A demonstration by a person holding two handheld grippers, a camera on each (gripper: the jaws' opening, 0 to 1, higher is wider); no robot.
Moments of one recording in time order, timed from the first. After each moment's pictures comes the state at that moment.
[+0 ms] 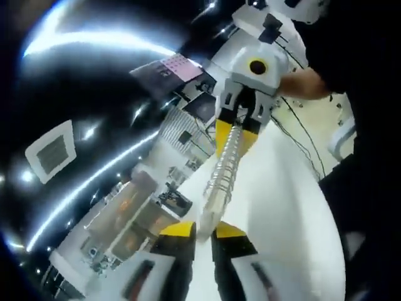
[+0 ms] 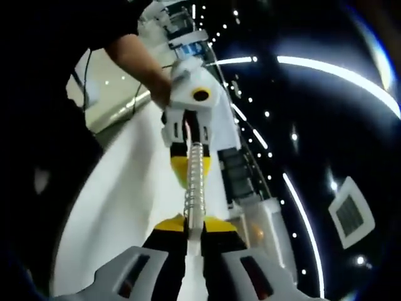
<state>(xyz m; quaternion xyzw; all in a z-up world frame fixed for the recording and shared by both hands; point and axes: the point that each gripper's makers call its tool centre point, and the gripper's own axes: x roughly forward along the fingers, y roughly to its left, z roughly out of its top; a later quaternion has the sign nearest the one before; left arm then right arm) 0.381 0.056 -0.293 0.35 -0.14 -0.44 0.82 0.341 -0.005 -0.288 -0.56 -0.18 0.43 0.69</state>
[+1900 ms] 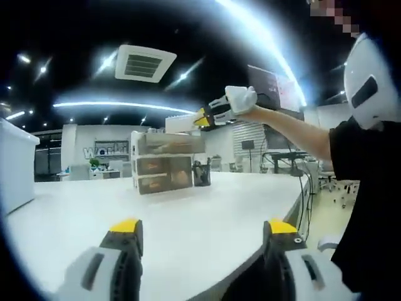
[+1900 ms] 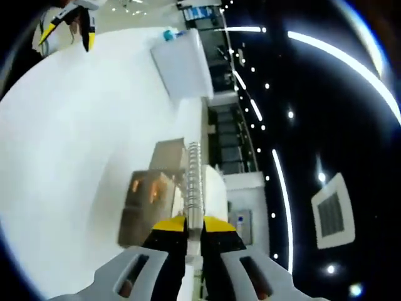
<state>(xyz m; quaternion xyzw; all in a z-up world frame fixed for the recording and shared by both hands) 0.314 0.147 -0.320 0.02 -0.01 -0.31 0.95 0.553 -0.018 -0.142 -0.65 -0.11 0.31 0.68</state>
